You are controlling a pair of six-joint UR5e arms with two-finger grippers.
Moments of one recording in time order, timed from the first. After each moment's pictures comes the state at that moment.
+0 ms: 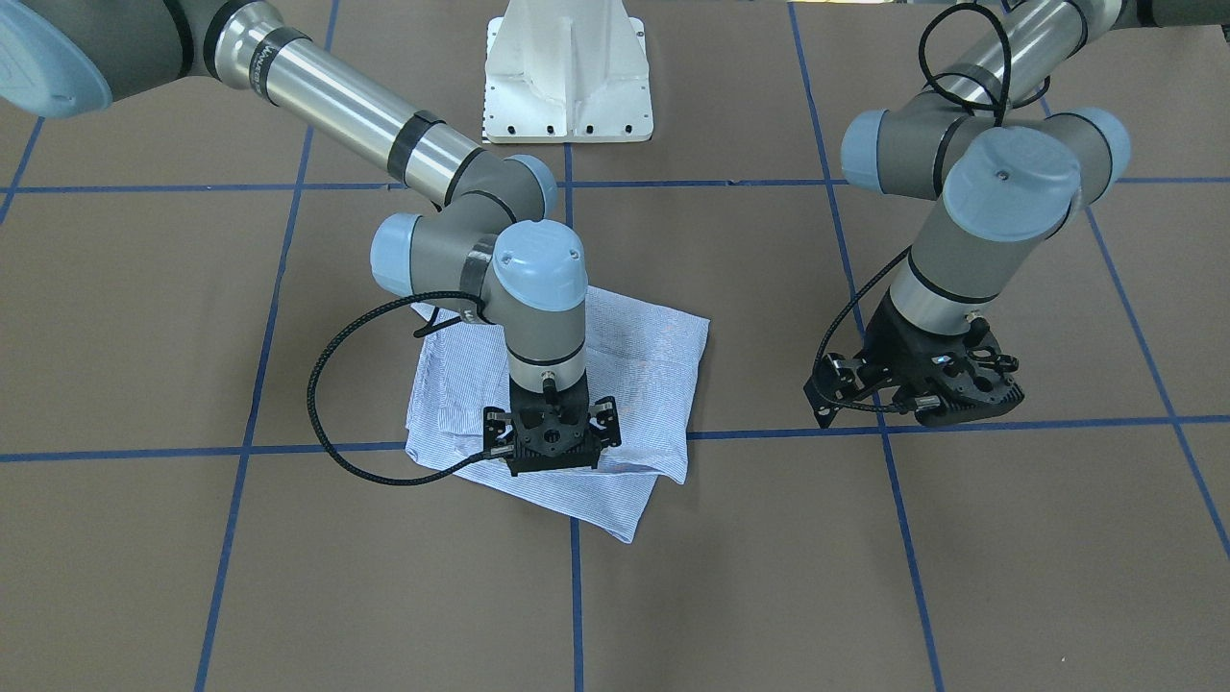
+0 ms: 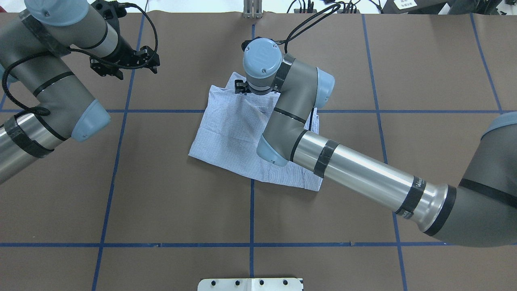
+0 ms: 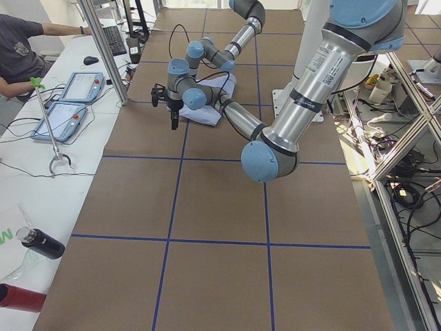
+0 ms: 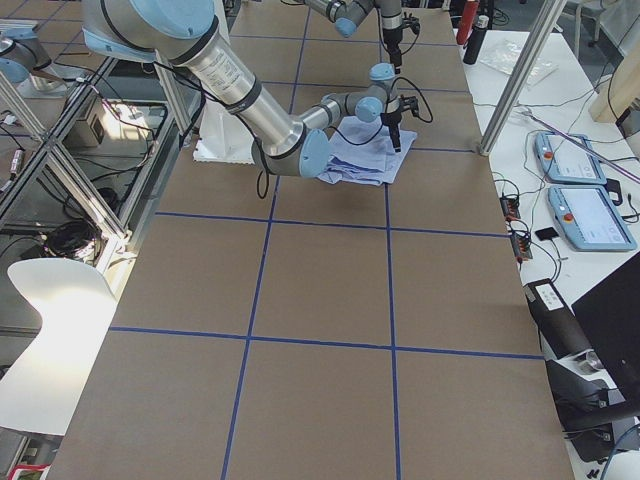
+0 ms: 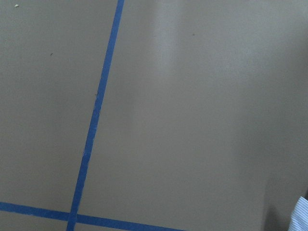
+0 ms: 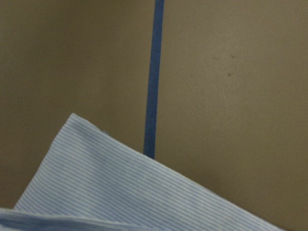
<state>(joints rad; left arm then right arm) -0.93 -2.13 -1.58 -1.78 -2.01 -1.10 0.64 -0.55 1.00 -1.19 1.69 1.07</state>
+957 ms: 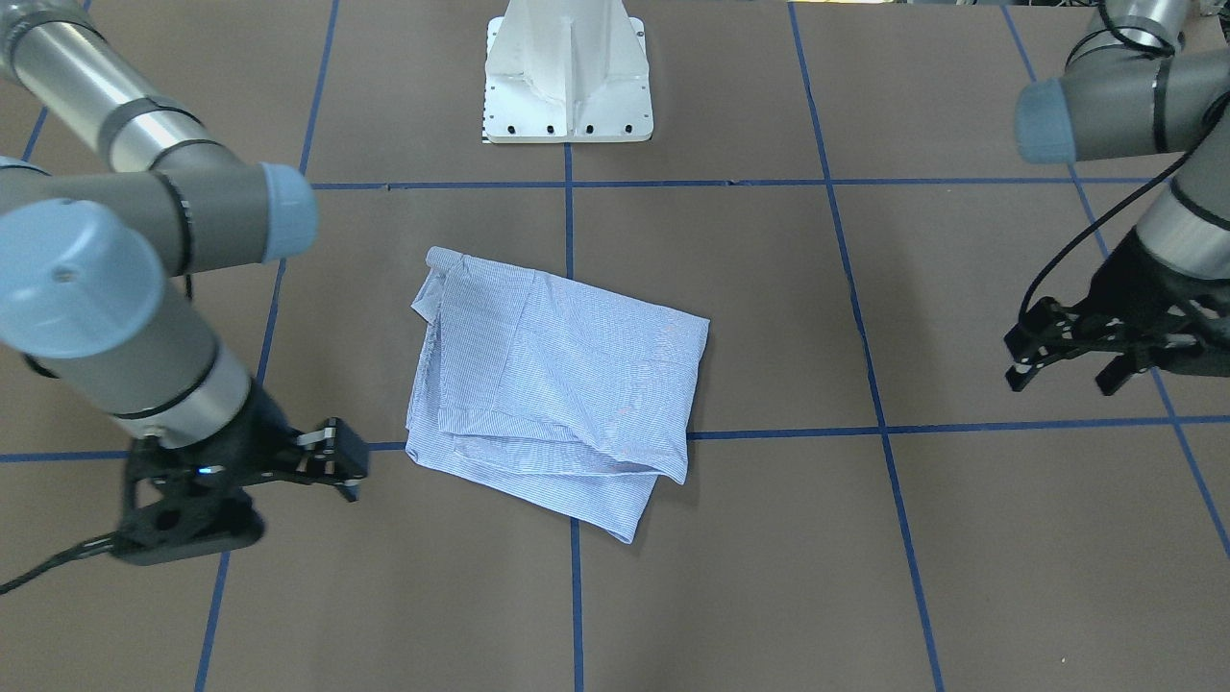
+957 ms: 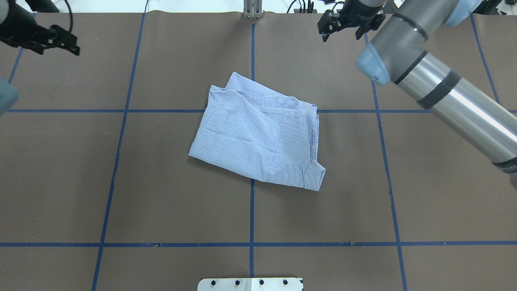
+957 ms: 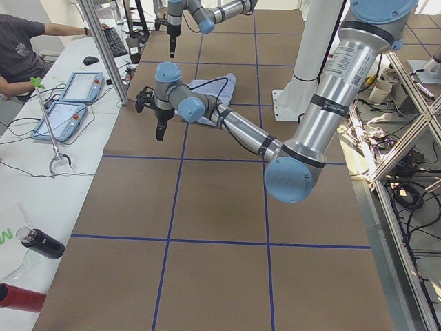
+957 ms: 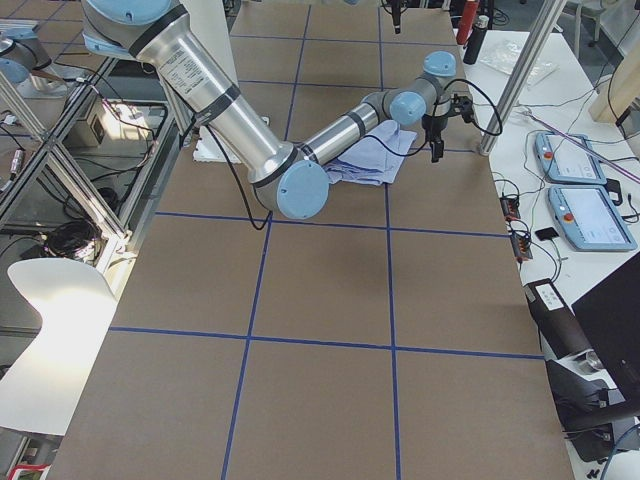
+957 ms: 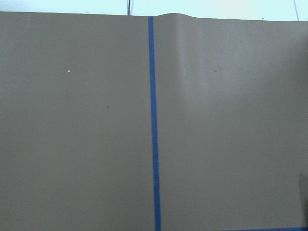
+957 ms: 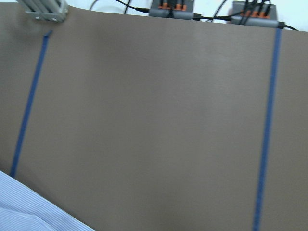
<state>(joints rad) -1.21 -1.87 -1.74 -1.78 -2.16 -0.60 1.07 -0.84 1.41 -1.48 2.17 0.65</state>
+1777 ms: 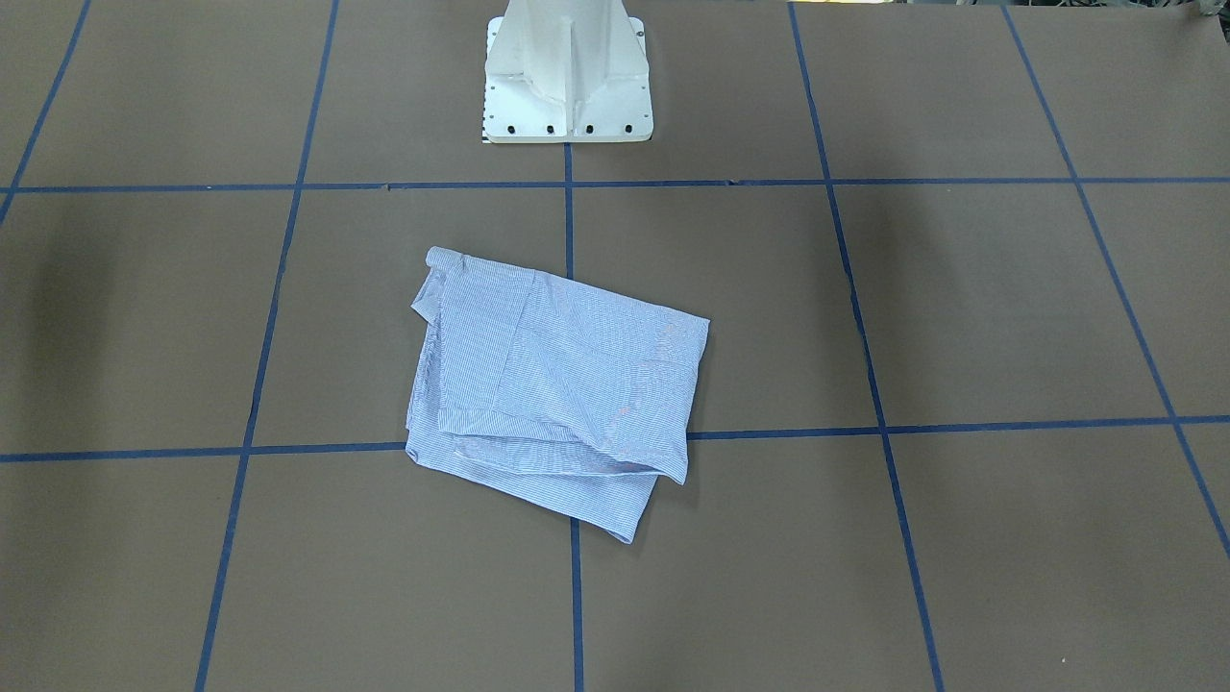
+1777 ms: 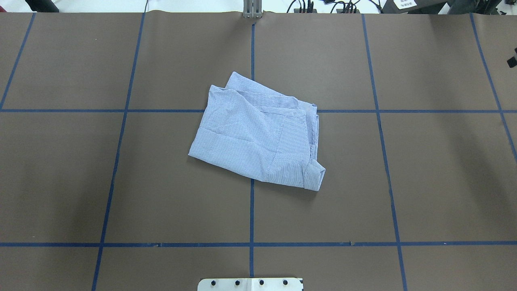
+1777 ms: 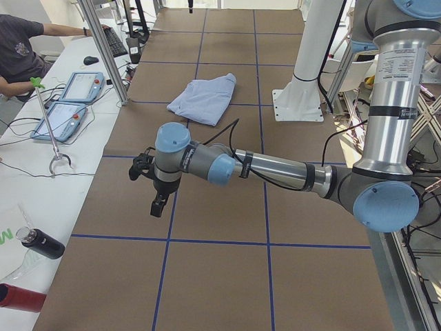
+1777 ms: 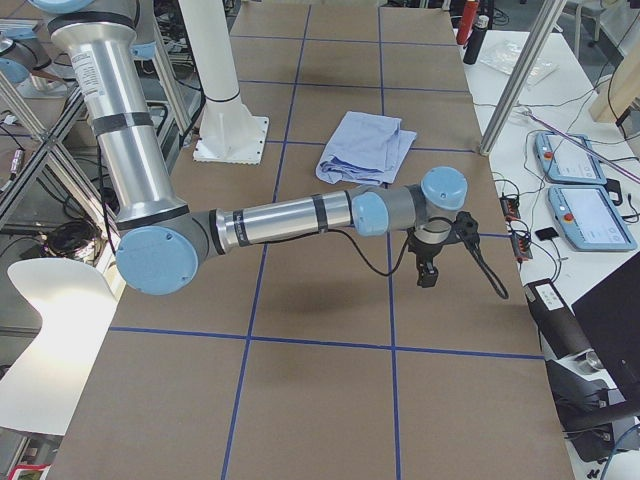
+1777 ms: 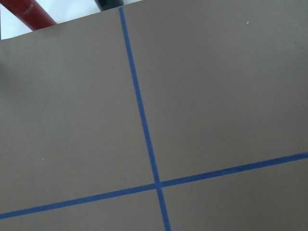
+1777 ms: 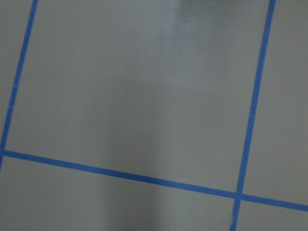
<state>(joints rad) -1.60 -1.57 -1.64 -1.81 -2.29 0.05 1.47 -1.34 1.53 -1.56 2.38 0.06</state>
